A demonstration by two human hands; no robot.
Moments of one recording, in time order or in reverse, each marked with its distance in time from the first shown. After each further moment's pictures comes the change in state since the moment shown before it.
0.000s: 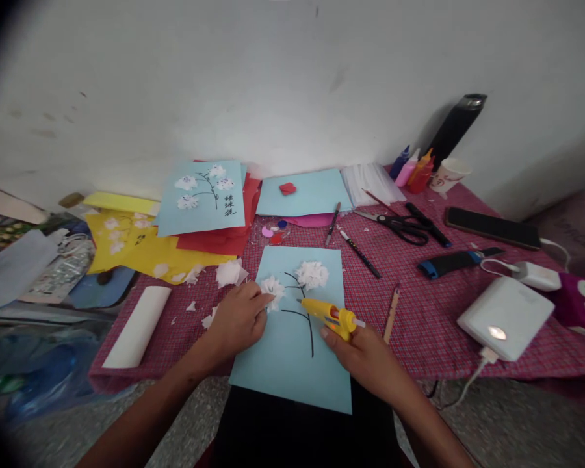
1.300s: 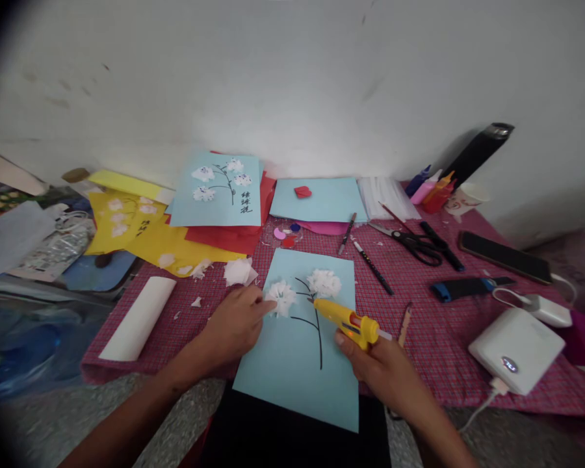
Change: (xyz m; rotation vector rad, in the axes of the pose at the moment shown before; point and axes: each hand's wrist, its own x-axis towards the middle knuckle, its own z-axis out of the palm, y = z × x) left_hand -0.018 -0.024 -0.008 -0.076 0.007 0.023; right_hand 0.004 -0.008 -0.011 -0.053 0.026 0.104
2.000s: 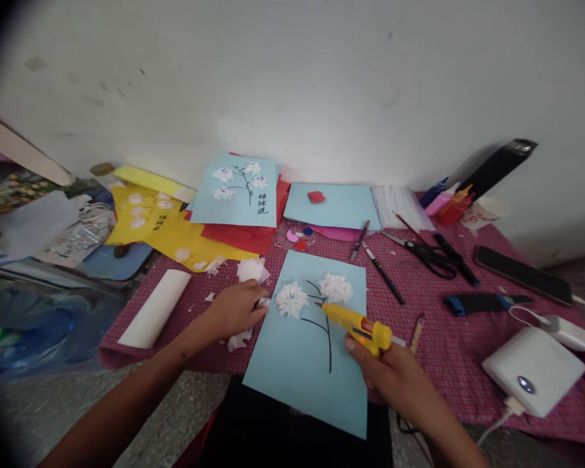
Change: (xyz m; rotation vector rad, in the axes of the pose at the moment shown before) left_hand 0.000 -0.031 0.000 -0.051 -0.064 -0.135; right_hand 0.000 -0.014 -0.002 -0.003 -0.046 0.018
